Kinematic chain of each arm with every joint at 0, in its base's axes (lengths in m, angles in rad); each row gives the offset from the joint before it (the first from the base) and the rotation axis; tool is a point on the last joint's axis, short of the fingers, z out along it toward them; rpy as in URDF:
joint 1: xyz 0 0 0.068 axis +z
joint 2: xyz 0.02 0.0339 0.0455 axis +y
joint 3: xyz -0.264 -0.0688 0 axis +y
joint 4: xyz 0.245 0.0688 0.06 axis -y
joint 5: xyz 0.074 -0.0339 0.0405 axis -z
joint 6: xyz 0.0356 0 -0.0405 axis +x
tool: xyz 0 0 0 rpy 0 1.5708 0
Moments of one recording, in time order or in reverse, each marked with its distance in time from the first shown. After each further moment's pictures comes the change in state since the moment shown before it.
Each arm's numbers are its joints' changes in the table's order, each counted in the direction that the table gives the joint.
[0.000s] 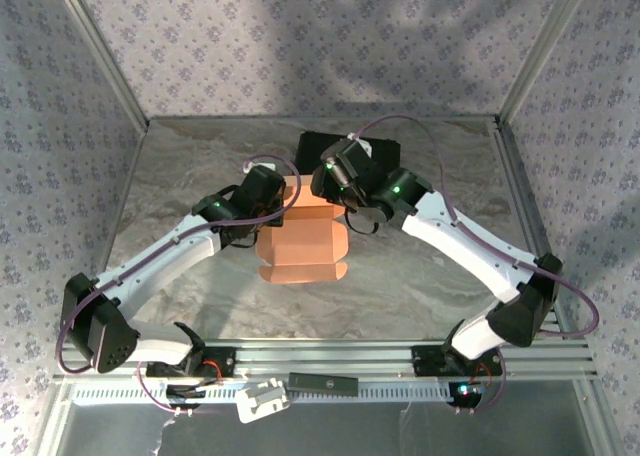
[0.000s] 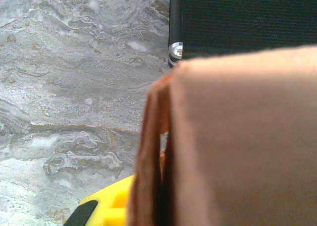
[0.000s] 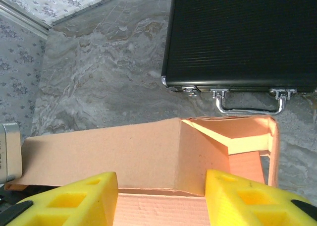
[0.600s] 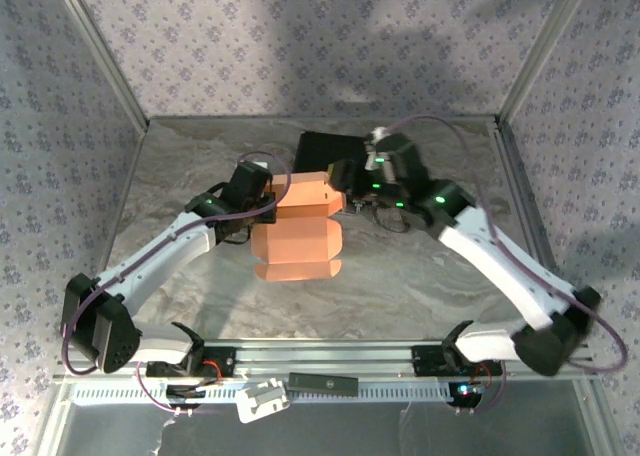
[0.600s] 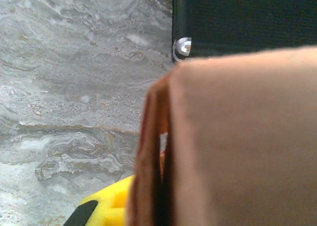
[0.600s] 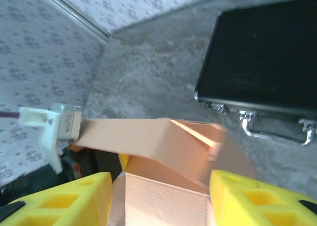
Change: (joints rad) left arm 0.137 0.002 0.051 0.067 0.165 0.063; right arm -0.222 -0.270 0.270 0.267 -0.342 -0.214
